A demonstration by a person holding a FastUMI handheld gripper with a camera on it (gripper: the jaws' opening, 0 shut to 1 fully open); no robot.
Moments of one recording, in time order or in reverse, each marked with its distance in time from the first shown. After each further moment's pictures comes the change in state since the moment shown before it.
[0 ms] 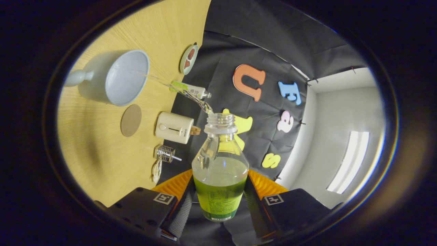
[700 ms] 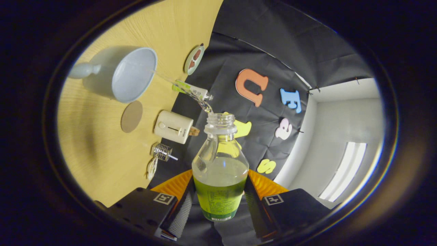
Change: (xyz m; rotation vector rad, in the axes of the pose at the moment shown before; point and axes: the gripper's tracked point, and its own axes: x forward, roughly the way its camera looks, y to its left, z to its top) arm 0.000 -0.004 0.006 -0.091 -0.023 -0.024
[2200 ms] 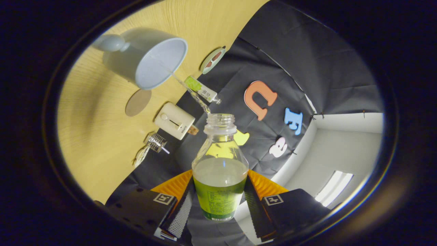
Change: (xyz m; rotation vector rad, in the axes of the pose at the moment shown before) arm 0.003 -0.018 0.012 -0.228 -0.047 -0.064
